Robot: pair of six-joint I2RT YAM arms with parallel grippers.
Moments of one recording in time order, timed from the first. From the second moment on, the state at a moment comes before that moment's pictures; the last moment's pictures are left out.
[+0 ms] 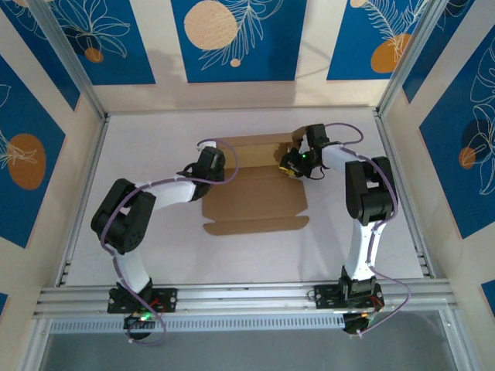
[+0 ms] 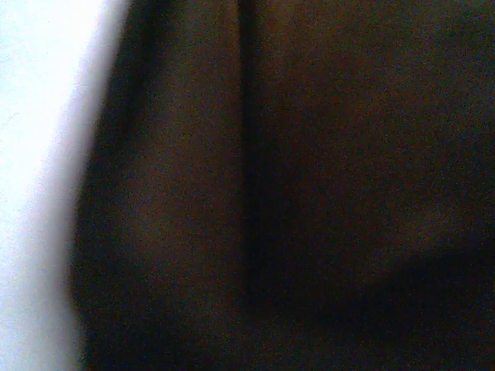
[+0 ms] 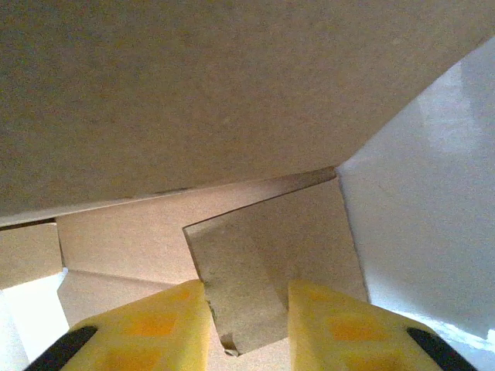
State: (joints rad) left arm -0.56 1.82 1.04 0.05 -0.38 -0.39; right arm 0.17 2.02 1.33 -0.41 -0.51 0.61
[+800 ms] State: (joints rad) left arm -0.51 1.81 1.05 0.03 -0.35 -0.42; right arm 0.18 1.61 1.20 -0.51 -0.48 0.56
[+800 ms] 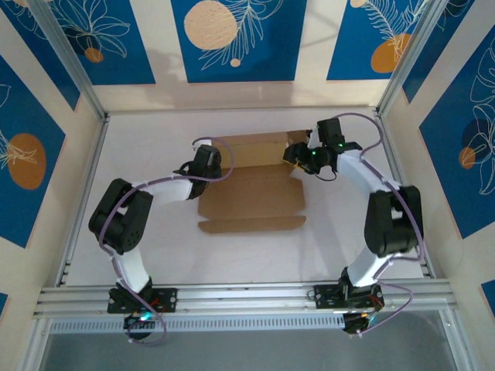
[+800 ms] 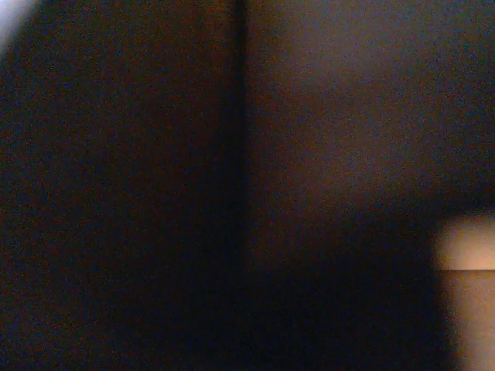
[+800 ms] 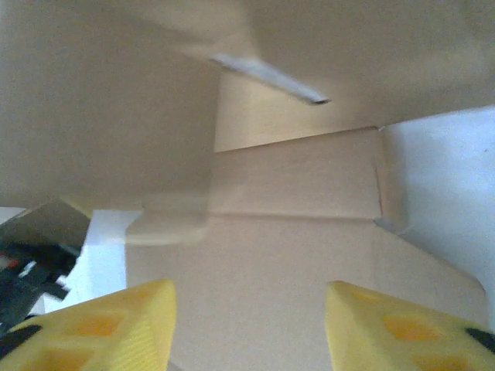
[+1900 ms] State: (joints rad) left arm -0.50 1.80 1.05 0.01 -0.32 -0.21; right arm 0.00 1.85 1.37 -0.56 -0.32 0.46
